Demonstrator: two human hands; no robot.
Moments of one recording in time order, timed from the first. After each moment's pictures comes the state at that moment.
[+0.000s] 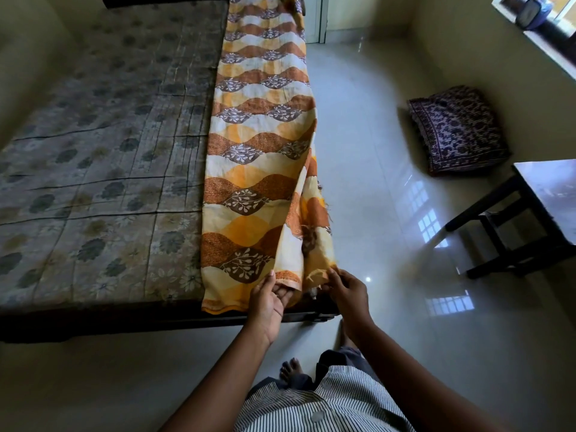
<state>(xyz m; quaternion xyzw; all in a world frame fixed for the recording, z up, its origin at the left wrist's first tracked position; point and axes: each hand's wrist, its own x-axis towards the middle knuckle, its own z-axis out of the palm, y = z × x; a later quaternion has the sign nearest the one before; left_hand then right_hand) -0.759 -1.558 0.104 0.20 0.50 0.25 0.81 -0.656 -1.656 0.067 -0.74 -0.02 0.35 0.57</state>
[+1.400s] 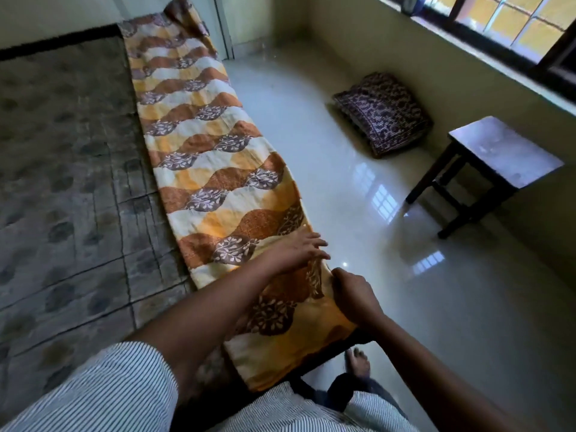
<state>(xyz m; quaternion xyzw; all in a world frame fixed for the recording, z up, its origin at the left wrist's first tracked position) -0.610 -1.386 0.100 -0.95 0.24 0.18 0.04 -0.640 -1.562 0.111 -0.93 -0.21 0.24 0.19</state>
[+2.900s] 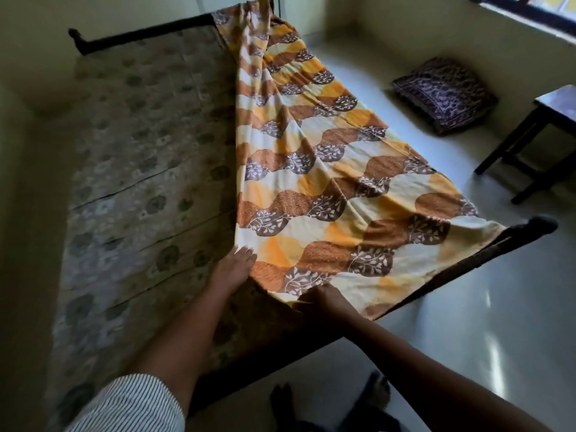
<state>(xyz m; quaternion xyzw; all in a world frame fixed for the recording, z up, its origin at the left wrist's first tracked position) -1.090 -0.981 0.049 -0.96 -0.04 0.24 0.10 -1.056 -1.221 0.076 -0.84 -0.37 0.30 0.24</state>
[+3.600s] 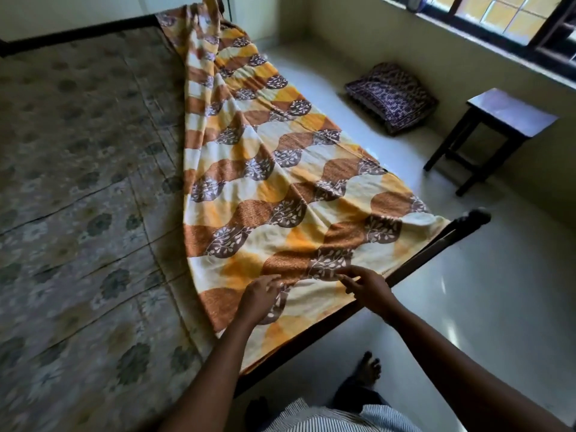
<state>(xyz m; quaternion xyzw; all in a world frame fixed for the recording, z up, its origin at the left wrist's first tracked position) -1.066 -1.103 0.029 -0.87 -0.18 0.11 -0.44 -0.992 -1.332 0.093 -0.88 -0.07 0.27 0.38</state>
